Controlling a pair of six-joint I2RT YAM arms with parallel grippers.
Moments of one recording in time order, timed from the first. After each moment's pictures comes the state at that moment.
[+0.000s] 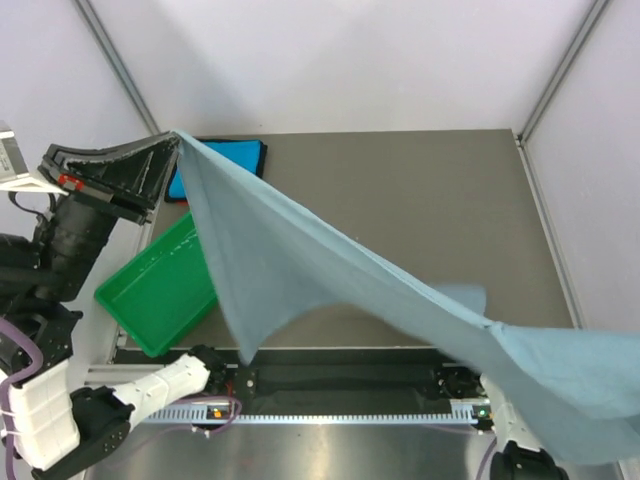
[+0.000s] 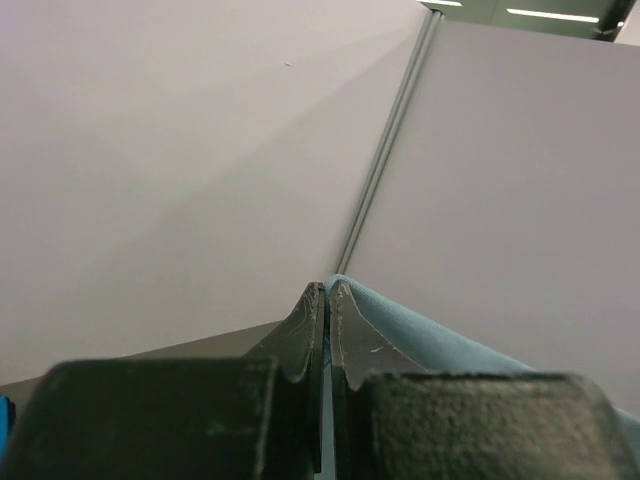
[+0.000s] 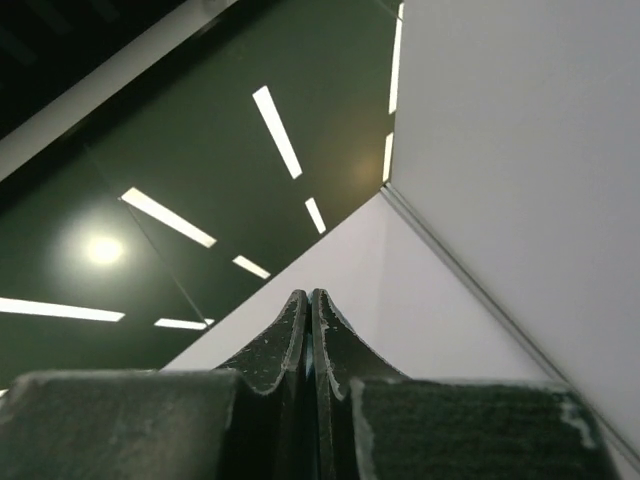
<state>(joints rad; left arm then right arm) -0.59 0.93 1.96 -0.55 -0.01 -0.35 -0.27 0.62 2.32 -0.79 0.37 0.67</state>
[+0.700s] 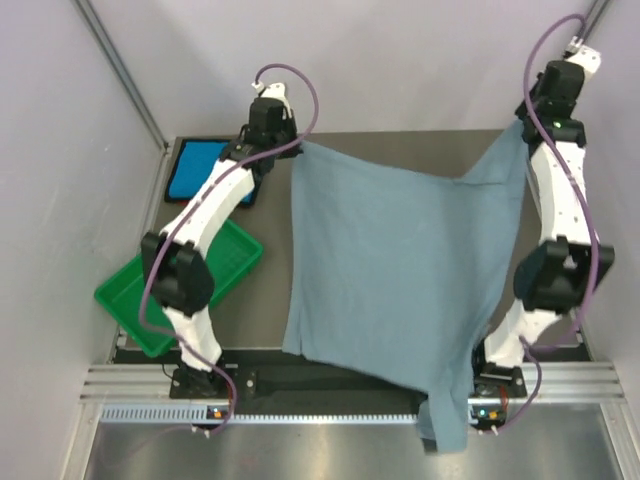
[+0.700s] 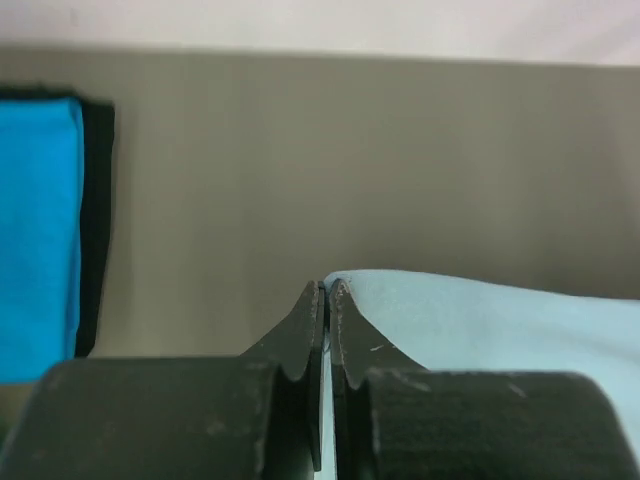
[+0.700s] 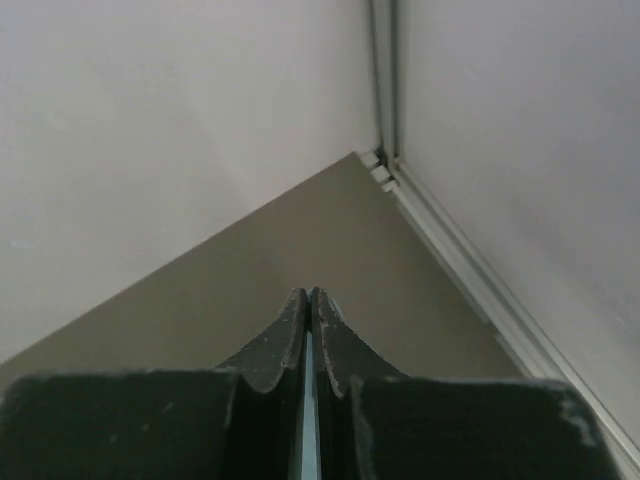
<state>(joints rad) -0.42 1.76 1.78 -0.41 -0.12 -0.35 -0.13 1.70 1.89 -0.44 0.32 0.29</state>
